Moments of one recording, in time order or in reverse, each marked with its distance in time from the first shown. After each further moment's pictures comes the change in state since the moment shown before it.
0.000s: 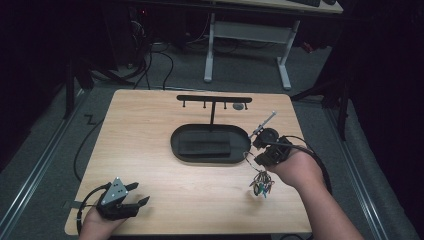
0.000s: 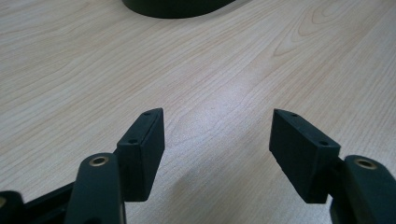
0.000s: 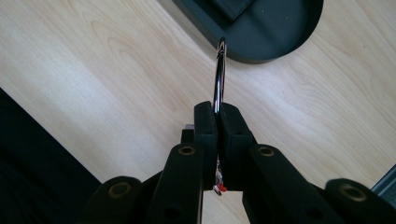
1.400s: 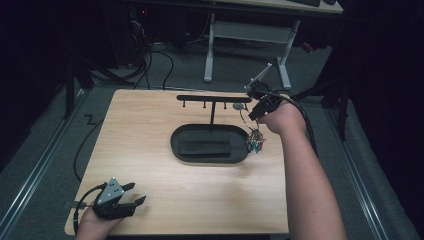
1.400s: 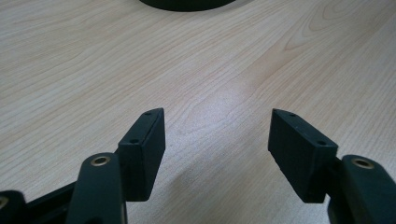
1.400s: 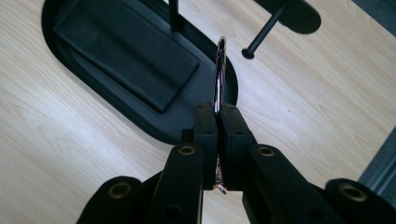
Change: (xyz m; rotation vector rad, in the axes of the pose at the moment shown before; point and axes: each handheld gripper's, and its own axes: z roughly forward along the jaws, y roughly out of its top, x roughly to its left) left arm 0.007 -0.006 -0.004 0.007 0.012 -0.020; right arm -0.081 0.090 -0.001 -0.069 -0.038 0.129
